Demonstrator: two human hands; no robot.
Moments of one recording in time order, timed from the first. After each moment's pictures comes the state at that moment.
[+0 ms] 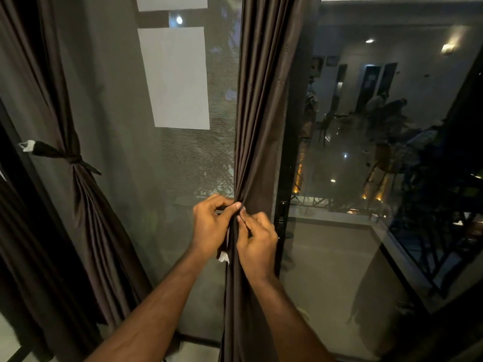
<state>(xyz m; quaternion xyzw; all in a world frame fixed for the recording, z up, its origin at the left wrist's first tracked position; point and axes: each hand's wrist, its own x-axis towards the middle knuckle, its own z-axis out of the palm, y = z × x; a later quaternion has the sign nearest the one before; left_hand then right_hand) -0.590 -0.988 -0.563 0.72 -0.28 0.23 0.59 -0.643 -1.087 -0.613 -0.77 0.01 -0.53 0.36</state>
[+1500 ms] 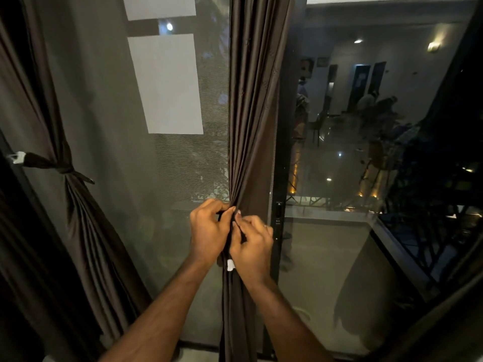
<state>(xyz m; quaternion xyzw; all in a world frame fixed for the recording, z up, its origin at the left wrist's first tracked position) -0.596 -0.989 -0.562 0.76 -0.26 0.34 0.48 -0.646 -1.079 -0.610 -0.78 0.03 -0.55 0.31</state>
